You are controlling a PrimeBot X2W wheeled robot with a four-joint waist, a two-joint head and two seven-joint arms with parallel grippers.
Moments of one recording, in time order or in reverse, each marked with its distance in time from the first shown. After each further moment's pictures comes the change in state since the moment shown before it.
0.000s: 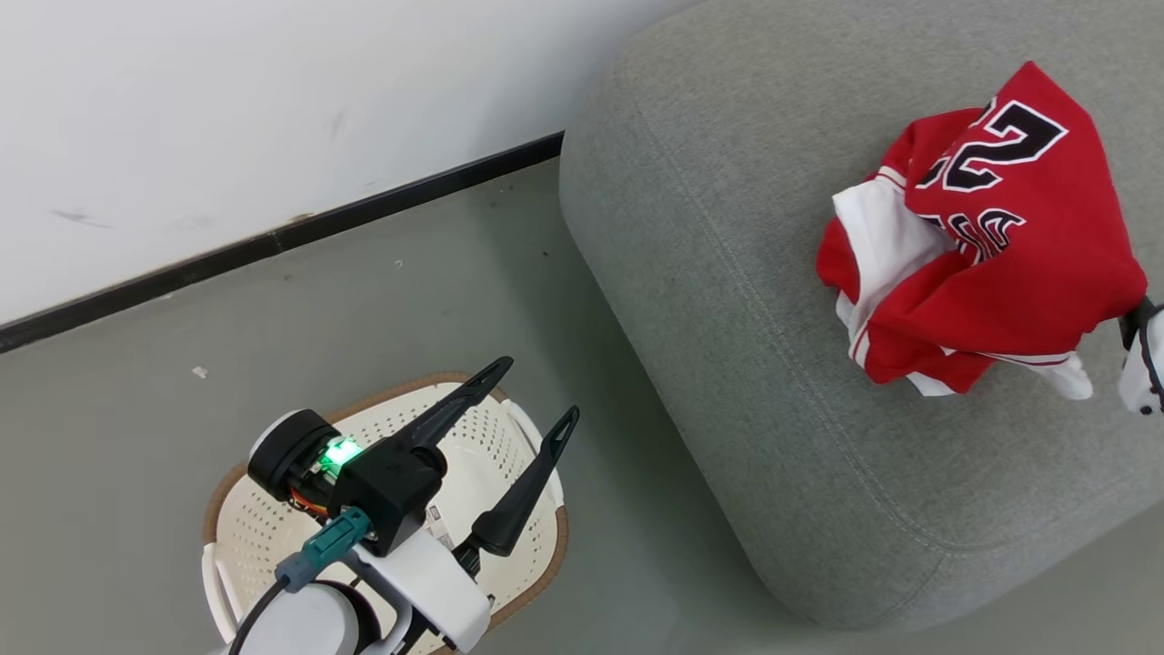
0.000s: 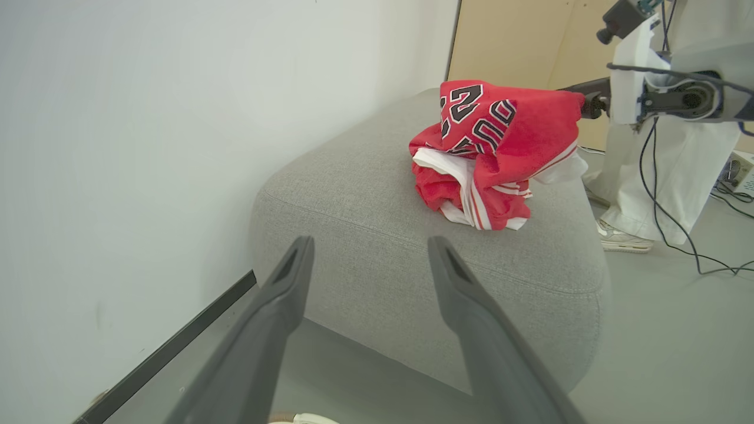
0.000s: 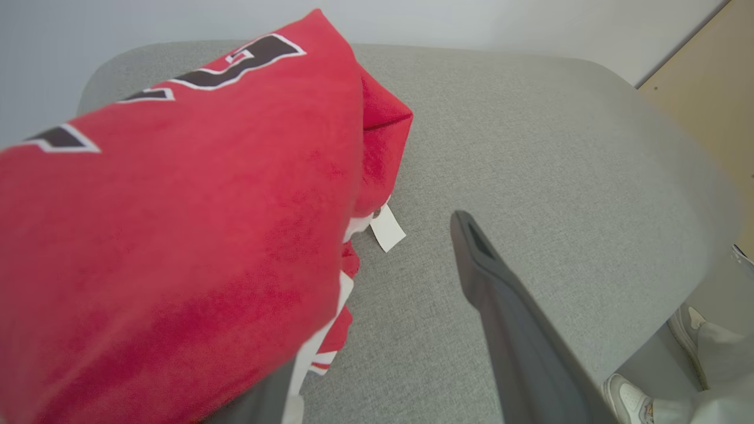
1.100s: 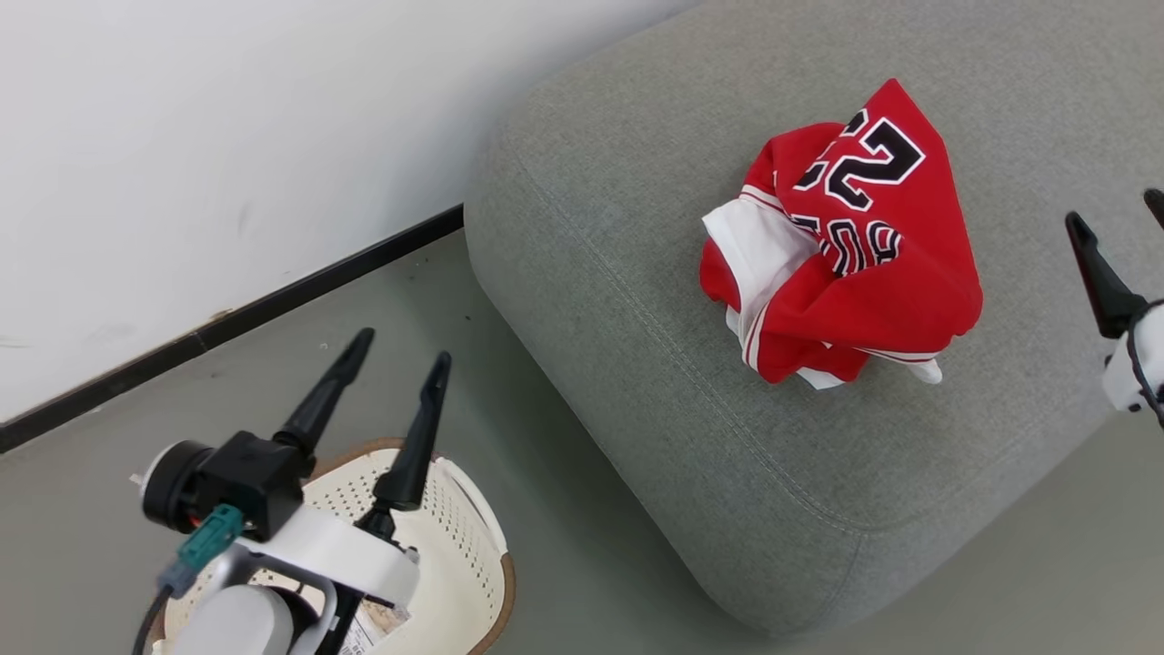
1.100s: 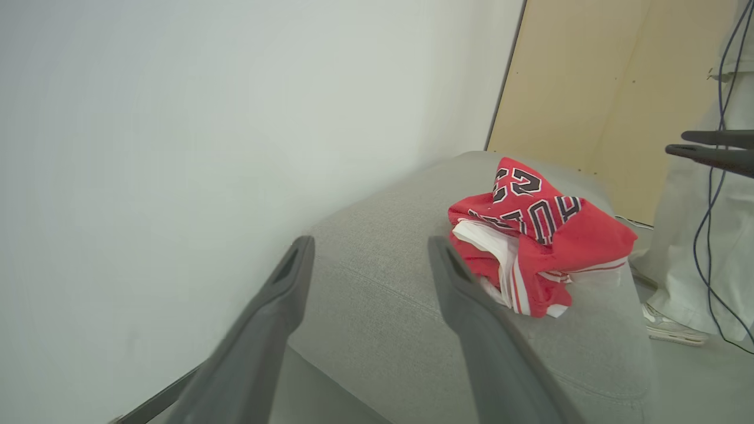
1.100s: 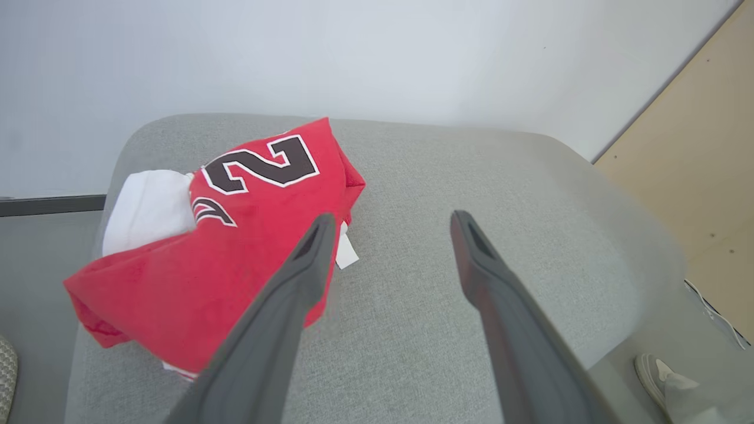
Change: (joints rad) left arm 0.086 -0.031 0.170 0.048 -0.074 0.118 -0.103; right arm 0.131 -0.113 0.161 -0.323 0.145 0.000 -0.010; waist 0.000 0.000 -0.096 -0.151
